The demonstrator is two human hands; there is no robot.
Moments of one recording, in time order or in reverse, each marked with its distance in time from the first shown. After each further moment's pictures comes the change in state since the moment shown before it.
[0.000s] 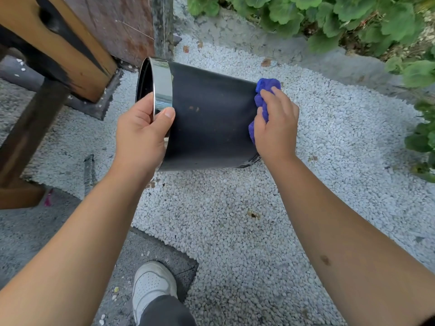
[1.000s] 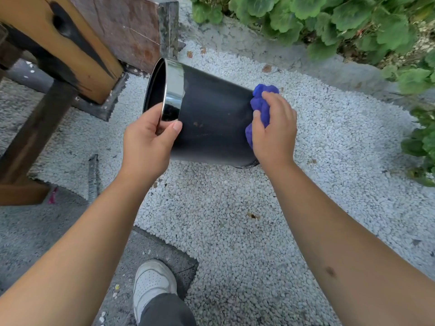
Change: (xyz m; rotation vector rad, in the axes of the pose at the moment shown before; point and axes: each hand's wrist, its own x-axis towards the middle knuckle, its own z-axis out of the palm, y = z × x) left_hand -0.012 -0.005 -0.008 0.409 0.089 0.044; right_hand -0.009 -0.025 -0.013 0.116 0.064 0.003
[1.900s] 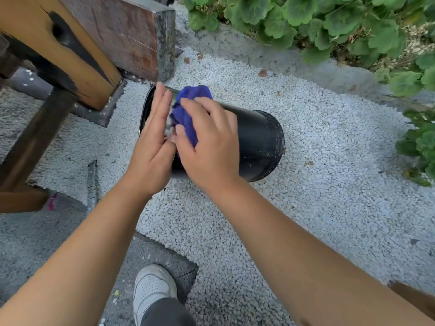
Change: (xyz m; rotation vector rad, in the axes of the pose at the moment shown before) left_hand 0.000 -0.003 -0.002 0.056 -0.229 0.277; right_hand -0.042 -0.106 0.018 0.080 -0.076 -0.230
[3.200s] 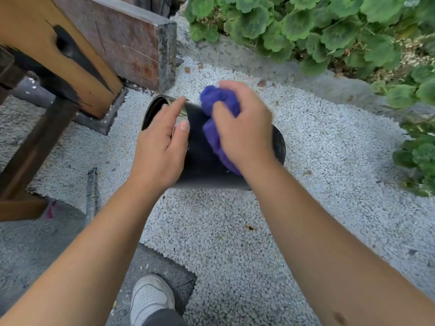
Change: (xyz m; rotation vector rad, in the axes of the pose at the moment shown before) left_hand 0.023 0.033 0.005 0.211 0.120 -0.228; right_hand 0.054 0.019 -0.039 0.266 -0.035 0.335
